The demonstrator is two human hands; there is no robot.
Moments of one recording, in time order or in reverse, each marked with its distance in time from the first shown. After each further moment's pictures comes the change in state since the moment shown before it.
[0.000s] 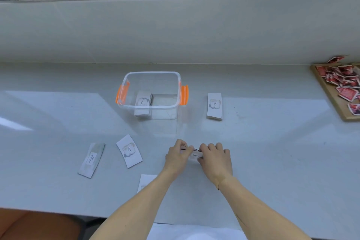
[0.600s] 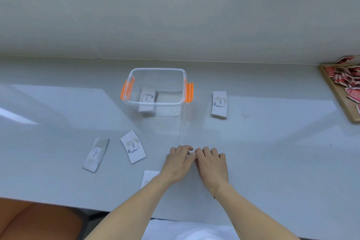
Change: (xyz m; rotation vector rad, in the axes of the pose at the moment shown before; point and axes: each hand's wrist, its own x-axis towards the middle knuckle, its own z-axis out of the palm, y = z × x) left_hand -0.010 -0.026 -0.011 0.557 -0.160 0.191; right_hand -0.017 -0.022 0.019 -0.094 0.130 -0.083
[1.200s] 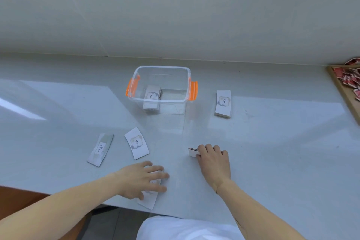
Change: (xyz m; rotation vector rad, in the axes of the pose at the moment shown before) left_hand -0.059 -0.099 -0.084 1.066 -0.541 0.730; right_hand 0.004 0.003 0.004 0.001 0.081 -0.022
